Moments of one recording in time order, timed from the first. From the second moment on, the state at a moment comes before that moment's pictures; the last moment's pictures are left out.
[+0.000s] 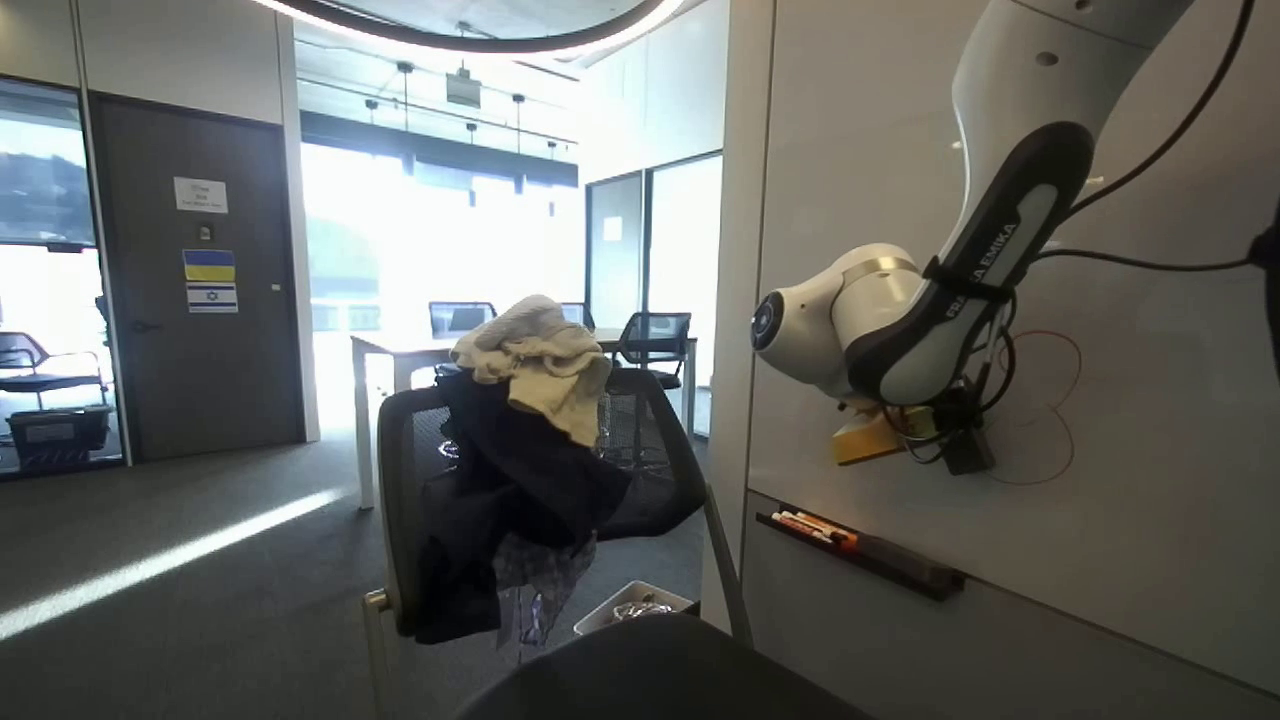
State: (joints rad) arm -0.14 0.11 -0.13 -2.31 -1.33 1.91 1.85
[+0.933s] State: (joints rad) arm -0.09 -0.34 -0.13 -2.62 -1.29 2.30 1.31
